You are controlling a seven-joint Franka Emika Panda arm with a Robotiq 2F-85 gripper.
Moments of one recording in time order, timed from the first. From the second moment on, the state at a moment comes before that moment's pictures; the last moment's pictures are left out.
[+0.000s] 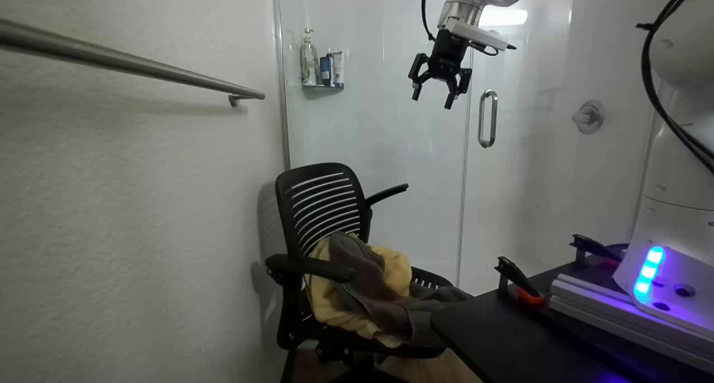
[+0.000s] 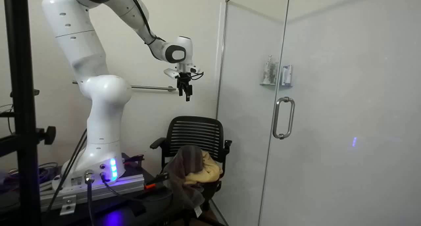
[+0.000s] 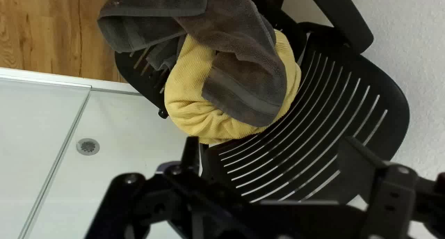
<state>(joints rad) 0.11 -0.44 0.05 -2.56 0.26 2.37 0.14</state>
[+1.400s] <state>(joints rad) 0.14 -0.06 0.08 -2.30 0.19 2.26 0.06</state>
